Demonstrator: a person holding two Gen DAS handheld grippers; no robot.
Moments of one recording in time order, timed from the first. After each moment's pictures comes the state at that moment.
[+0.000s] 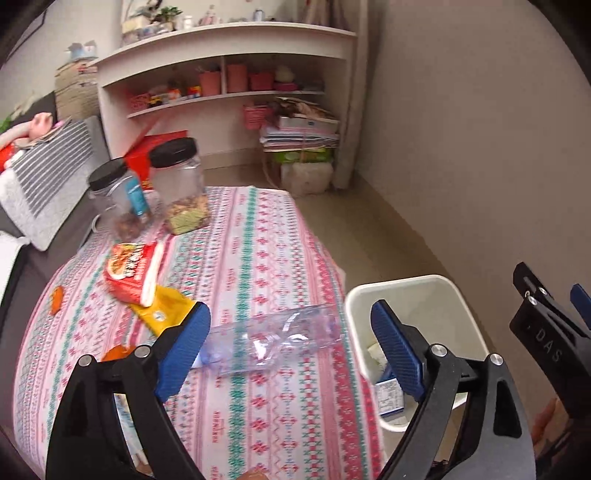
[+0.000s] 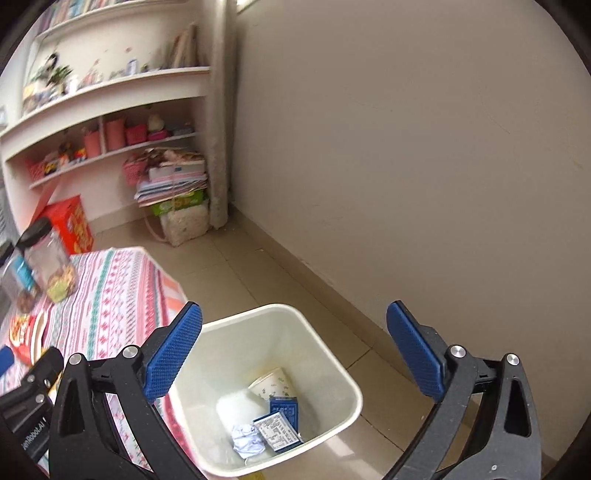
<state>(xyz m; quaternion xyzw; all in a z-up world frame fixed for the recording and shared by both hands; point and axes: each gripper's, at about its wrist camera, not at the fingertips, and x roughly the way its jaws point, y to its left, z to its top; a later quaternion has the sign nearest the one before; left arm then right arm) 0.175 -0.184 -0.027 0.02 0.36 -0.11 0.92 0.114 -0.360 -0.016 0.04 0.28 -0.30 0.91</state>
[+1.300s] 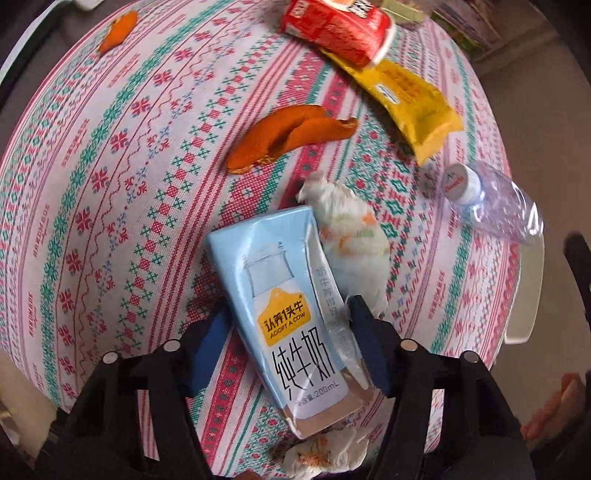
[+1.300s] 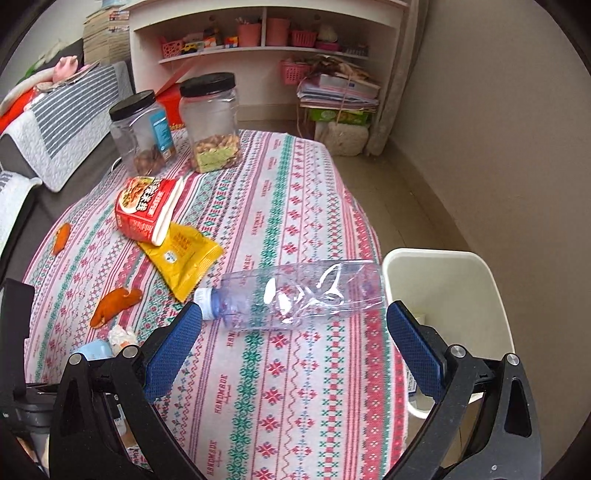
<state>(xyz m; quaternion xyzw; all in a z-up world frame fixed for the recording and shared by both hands) 0.186 0.046 -0.177 -0.13 0.68 -0.03 0.72 0.186 -0.166 -0.078 -0.02 0.44 -0.06 0.90</state>
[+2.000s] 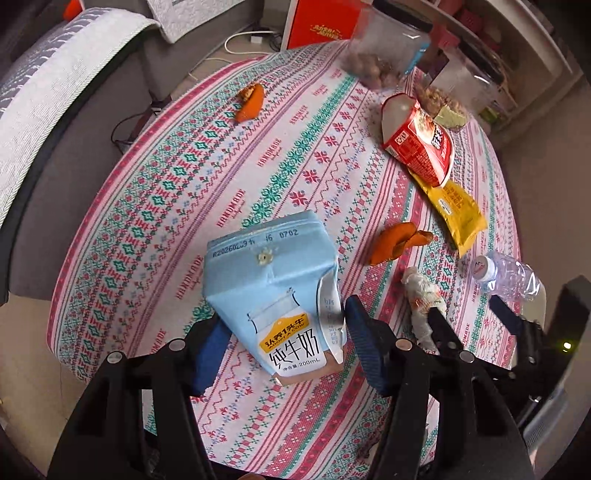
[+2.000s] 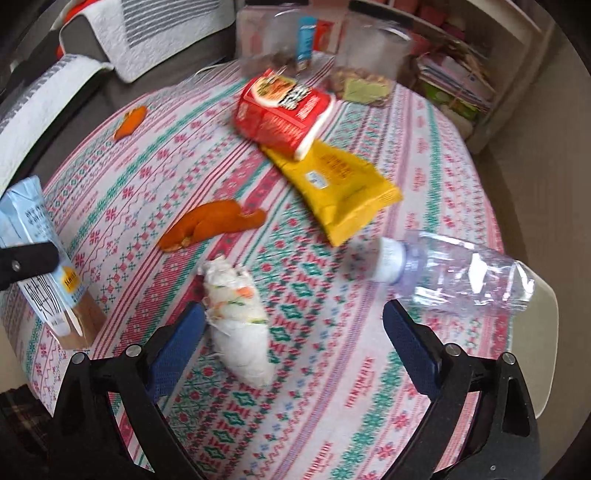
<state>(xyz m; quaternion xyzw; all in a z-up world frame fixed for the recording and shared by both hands) 0.178 0.152 -0.111 -0.15 0.59 0.04 0.79 0.201 -0.047 -0.146 -0.11 0.53 0.08 0.83</state>
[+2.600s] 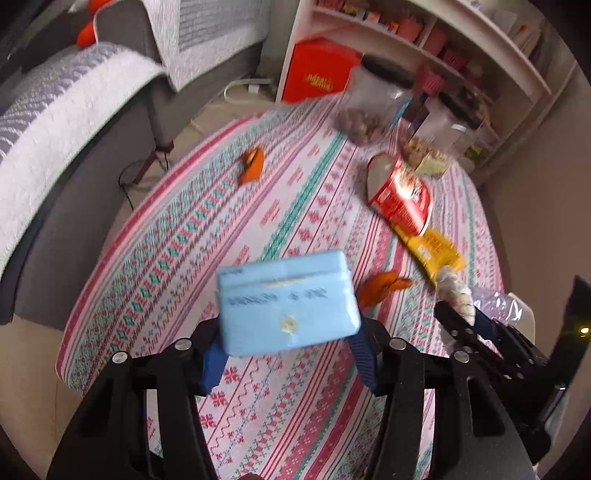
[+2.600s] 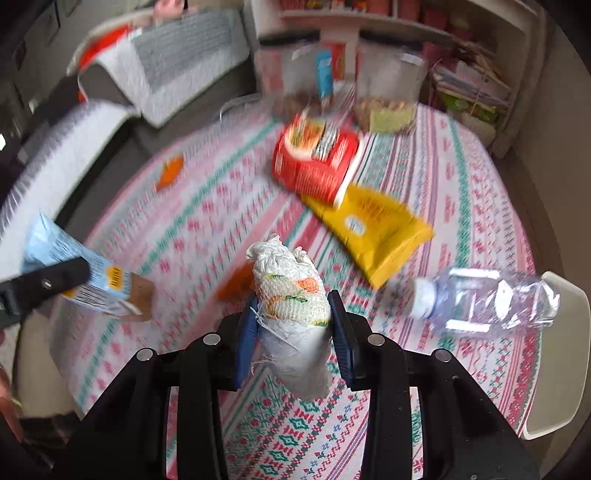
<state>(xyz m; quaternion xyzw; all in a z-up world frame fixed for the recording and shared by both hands) 0.168 0.157 -0.068 -0.15 0.50 0.04 0.85 0.199 -0.060 -0.082 -0.01 0.46 0.14 0.88</state>
